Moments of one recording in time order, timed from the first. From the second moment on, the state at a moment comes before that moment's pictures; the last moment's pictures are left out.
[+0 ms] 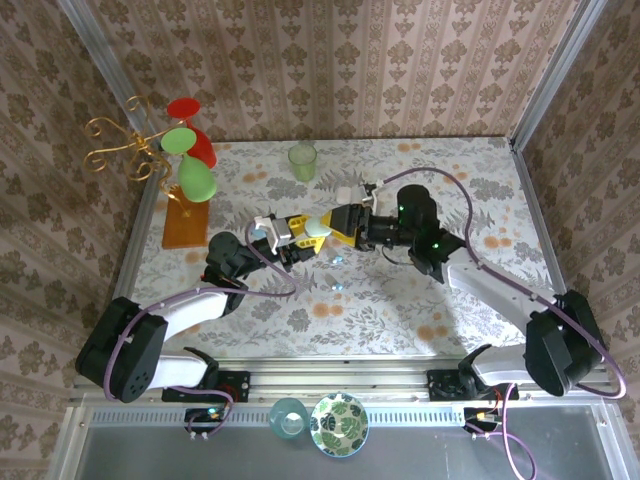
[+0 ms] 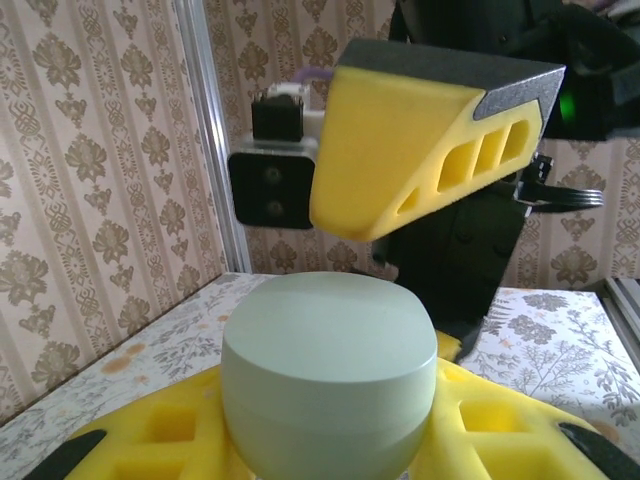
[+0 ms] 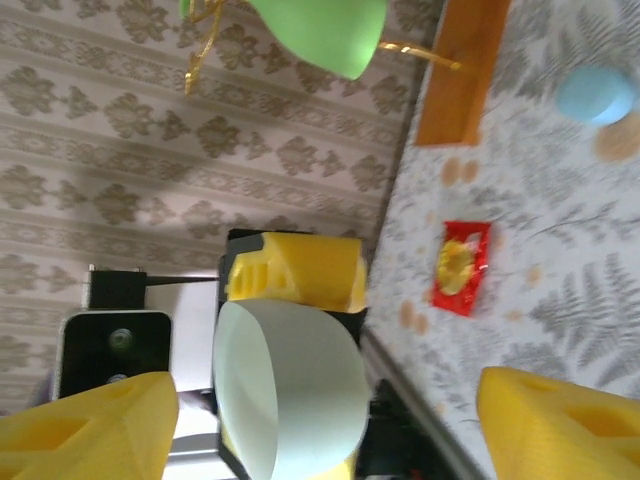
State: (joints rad) left arm -0.56 1.30 0.45 1.07 0.73 -0.02; right arm 0.54 1.34 0.88 0.27 -0.72 1.12
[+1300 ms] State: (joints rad) left arm -0.58 1.22 0.38 0.71 0.48 0.20; right arm 0.25 1.72 0.91 0.19 -0.42 1.01
